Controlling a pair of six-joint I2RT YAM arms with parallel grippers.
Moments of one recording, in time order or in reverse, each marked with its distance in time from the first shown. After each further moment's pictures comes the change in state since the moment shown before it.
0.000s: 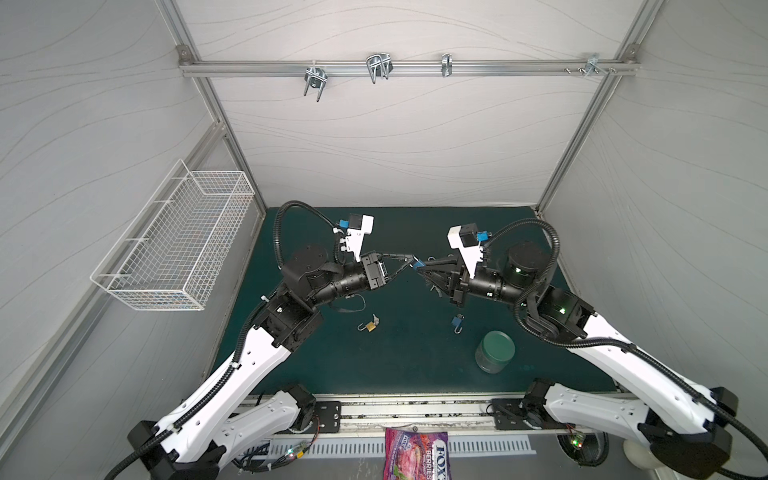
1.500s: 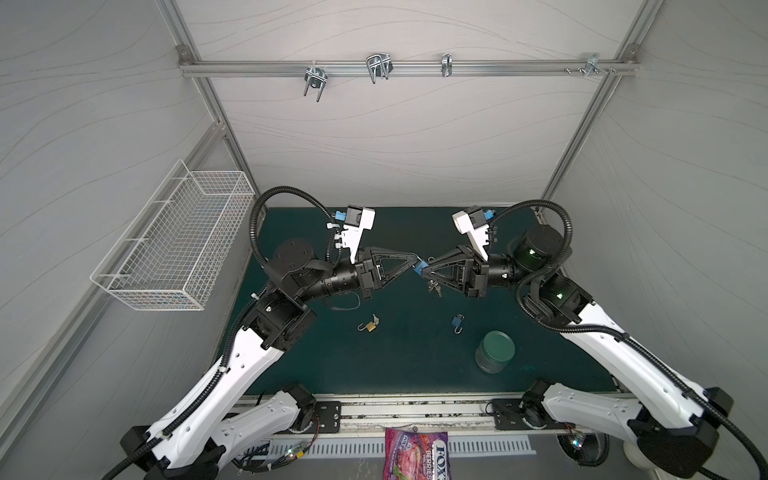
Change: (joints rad) left arm -0.004 -0.002 0.085 0.021 0.133 0.246; right arm -0.116 0.064 0.050 0.207 -0.486 0.410
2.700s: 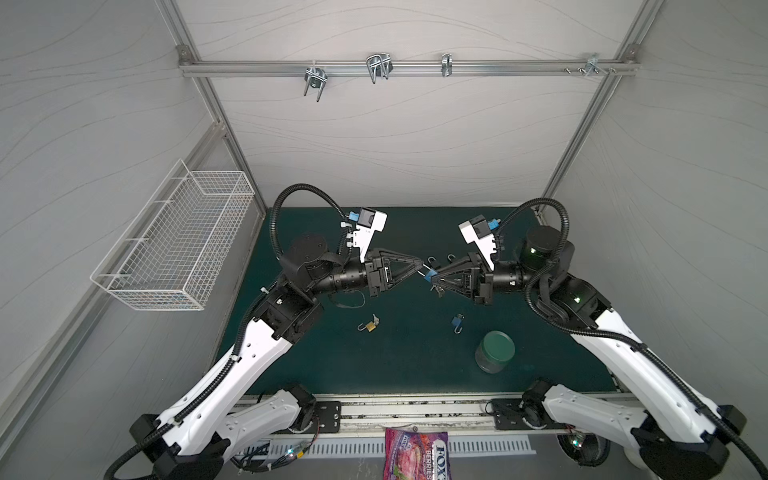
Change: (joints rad) left arm -0.002 0.048 -0.008 -0.027 0.071 0.016; right arm -0.057 -0.055 0.019 -0.325 0.034 -0.230
